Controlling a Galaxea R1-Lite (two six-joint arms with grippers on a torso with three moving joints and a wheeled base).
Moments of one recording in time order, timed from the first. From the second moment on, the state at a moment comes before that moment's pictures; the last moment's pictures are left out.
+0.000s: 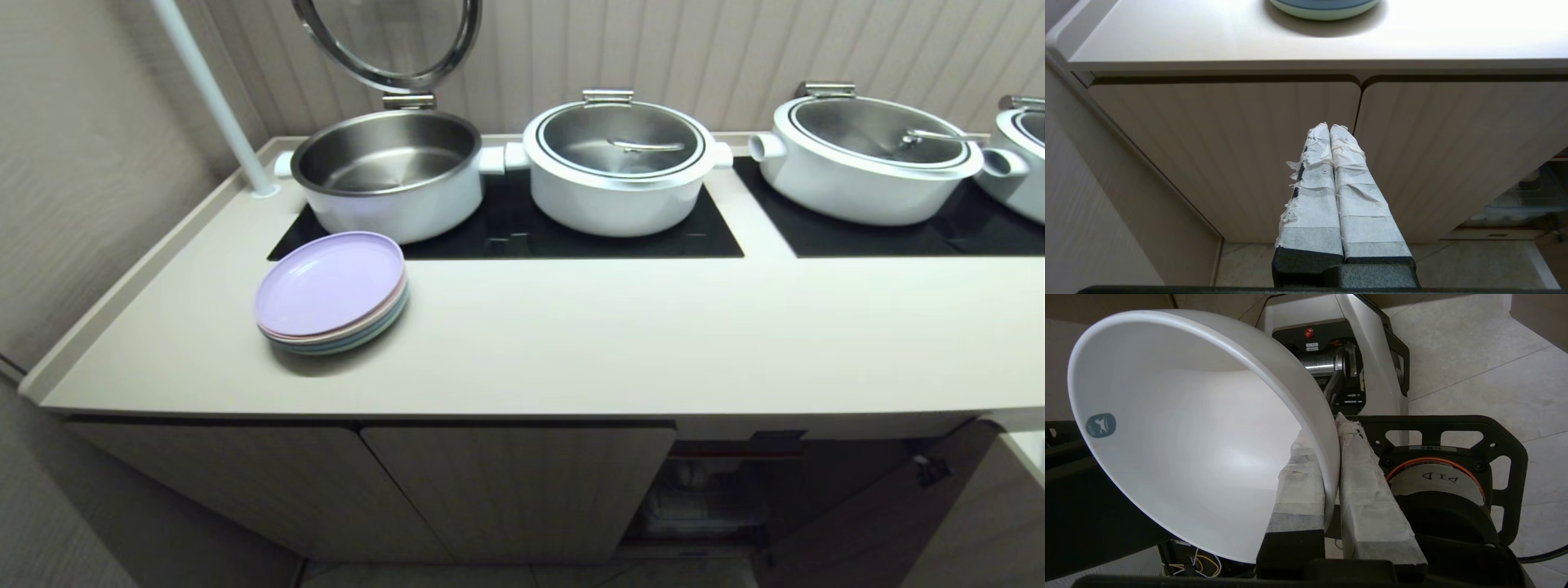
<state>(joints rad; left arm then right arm) 0.00 0.00 0.00 0.00 -0.01 -0.01 -0.06 0.87 -0.56 0.80 0.32 0.18</state>
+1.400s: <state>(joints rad) 0.00 0.00 0.00 0.00 -0.01 -0.01 -0.06 0.88 -0.55 0.80 0.32 0.19</state>
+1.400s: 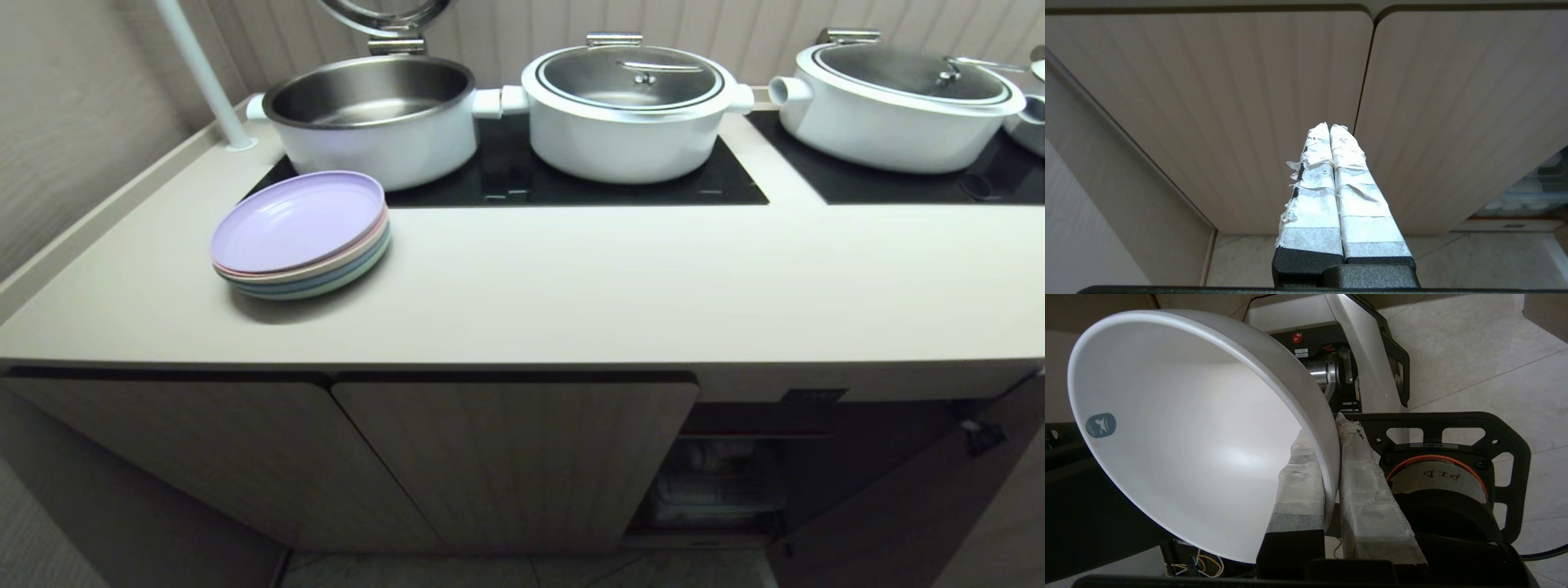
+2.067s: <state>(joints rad) 0.00 0.00 0.00 0.00 -0.01 -0.01 -0.06 0.89 -0.55 0.80 0.32 0.19</state>
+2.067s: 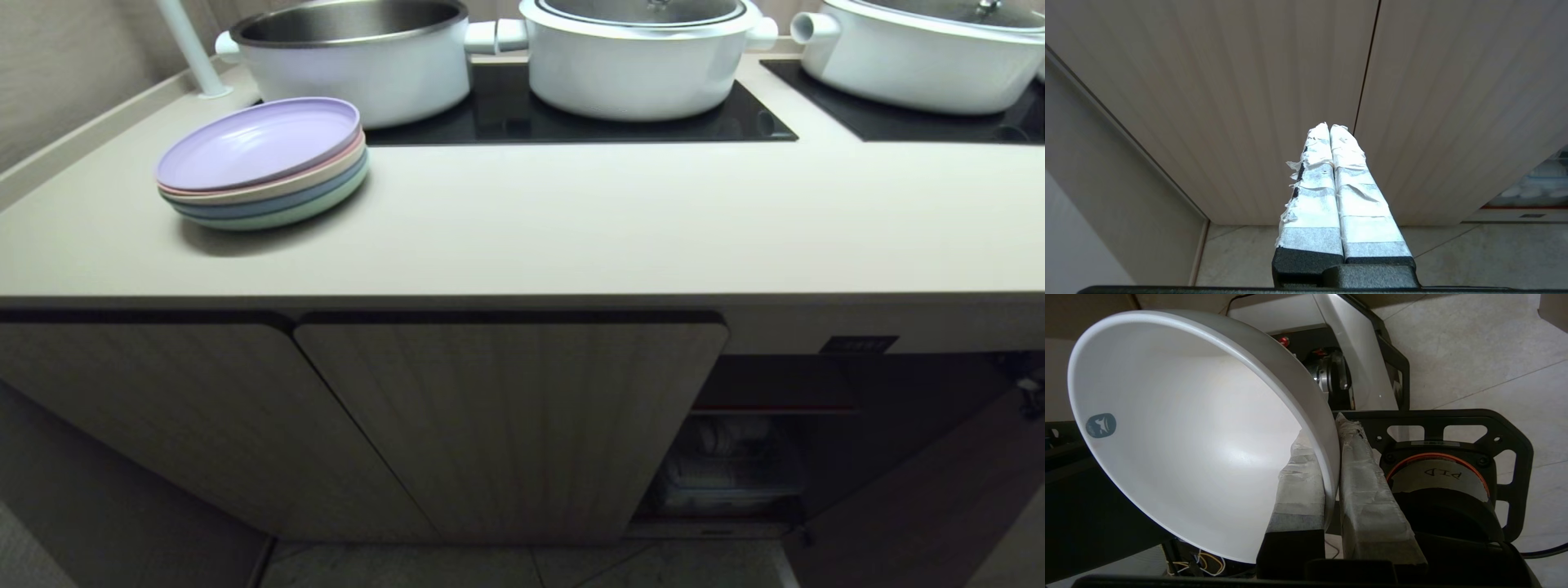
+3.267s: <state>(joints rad) 0.00 0.00 0.00 0.00 -0.01 -0.01 -0.06 0.90 -0.54 0.79 0.32 0.19</state>
